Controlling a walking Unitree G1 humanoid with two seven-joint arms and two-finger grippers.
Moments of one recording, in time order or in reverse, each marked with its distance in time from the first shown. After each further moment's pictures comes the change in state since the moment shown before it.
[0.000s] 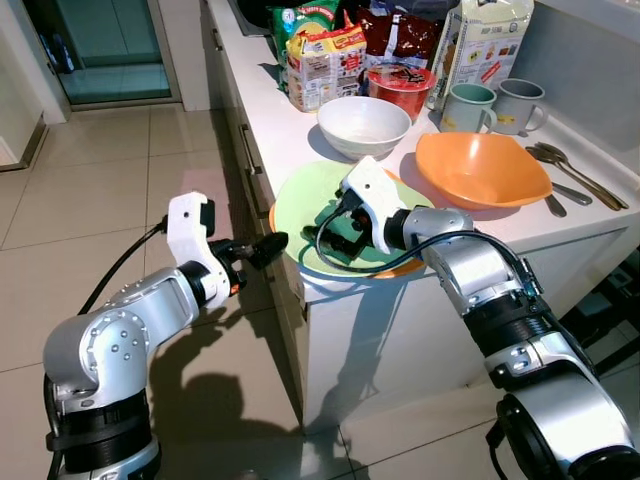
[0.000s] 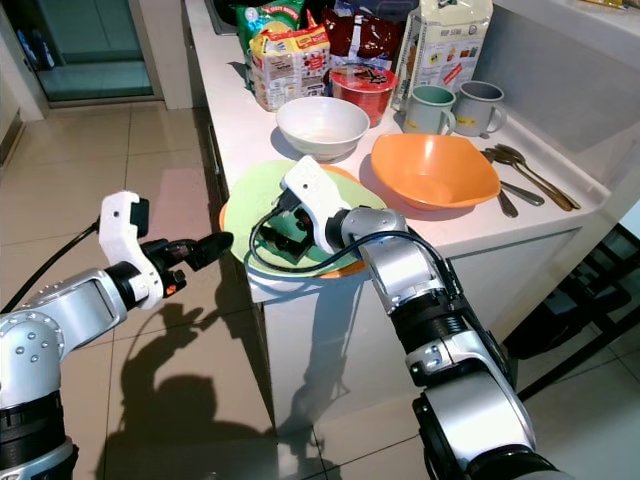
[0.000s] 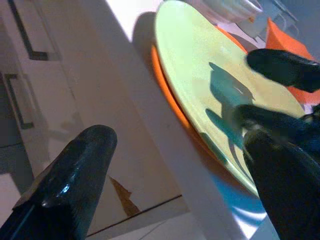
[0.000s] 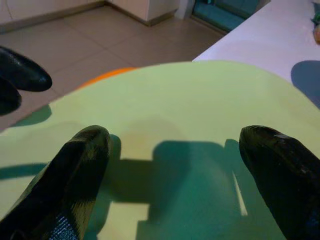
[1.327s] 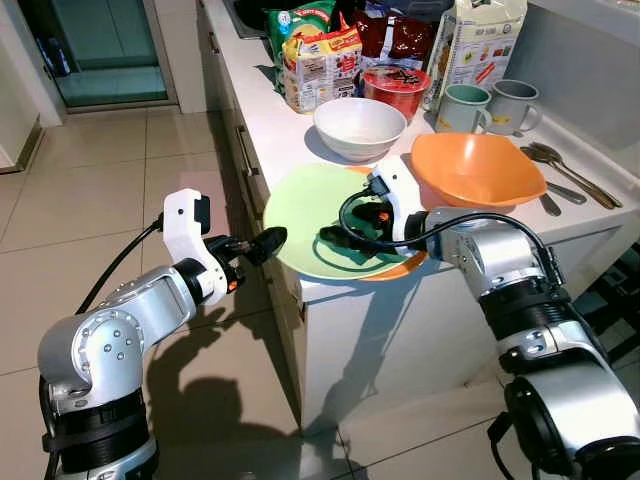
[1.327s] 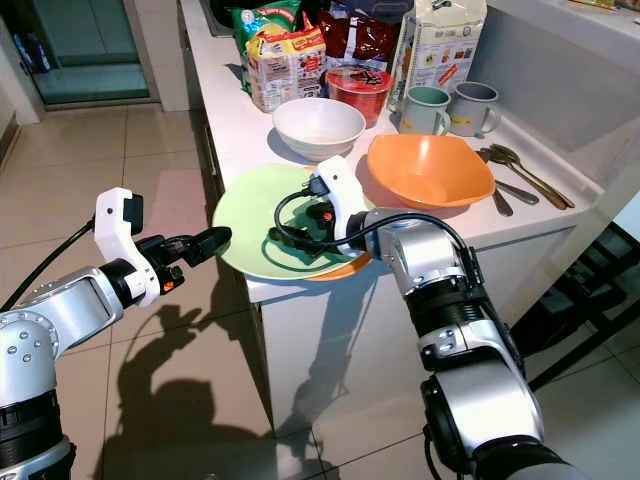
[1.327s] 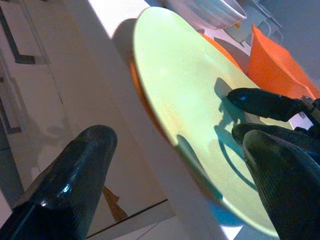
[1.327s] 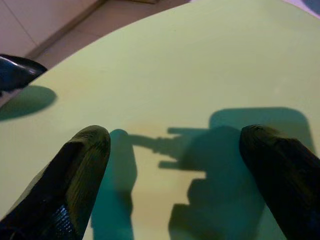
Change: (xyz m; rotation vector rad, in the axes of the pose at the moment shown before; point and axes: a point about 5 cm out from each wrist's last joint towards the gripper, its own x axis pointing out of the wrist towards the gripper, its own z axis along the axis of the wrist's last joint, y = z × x) left arm -0.001 -0.002 0.002 -0.016 -0.010 -0.033; right arm -0.009 -0.006 -0.015 0.328 0.111 0.075
